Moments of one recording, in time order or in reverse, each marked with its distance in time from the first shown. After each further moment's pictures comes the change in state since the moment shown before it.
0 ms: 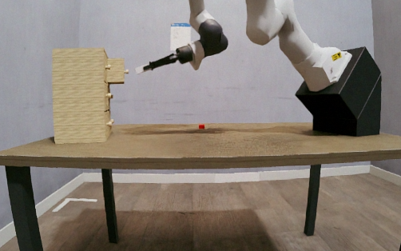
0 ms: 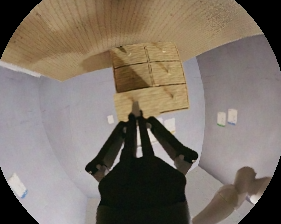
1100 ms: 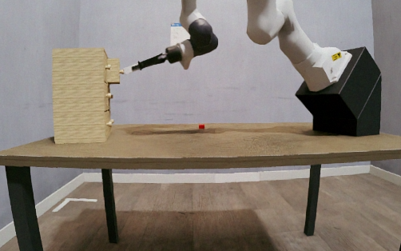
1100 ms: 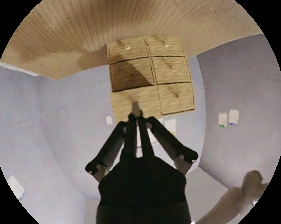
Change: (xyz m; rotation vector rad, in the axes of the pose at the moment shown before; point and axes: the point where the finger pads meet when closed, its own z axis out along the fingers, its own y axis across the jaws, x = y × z) arm -0.017 0.000 0.045 -0.003 -0.002 -0.006
